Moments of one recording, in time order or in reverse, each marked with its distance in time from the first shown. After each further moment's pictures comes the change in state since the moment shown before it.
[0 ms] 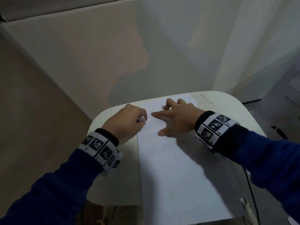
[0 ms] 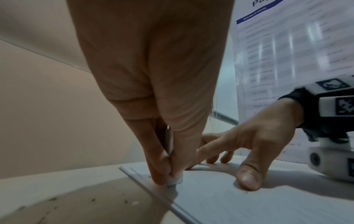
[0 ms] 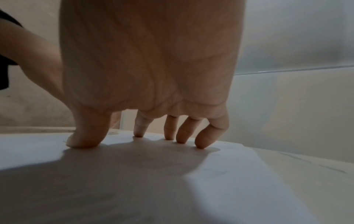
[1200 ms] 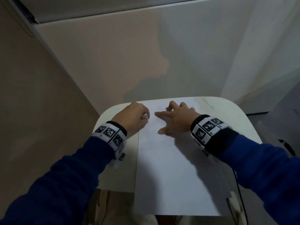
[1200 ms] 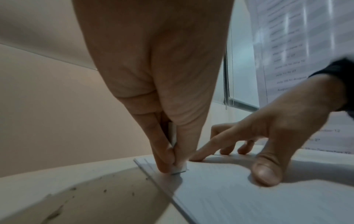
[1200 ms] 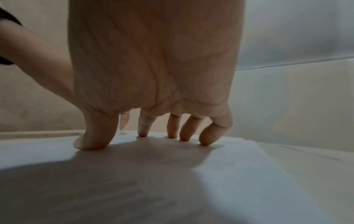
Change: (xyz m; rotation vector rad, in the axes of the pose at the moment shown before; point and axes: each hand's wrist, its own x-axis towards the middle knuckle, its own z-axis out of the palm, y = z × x) left_hand -0.008 0.018 0.001 0.055 0.043 -0.136; right_hand -0.003 -0.005 0.000 0.039 -0.001 0.015
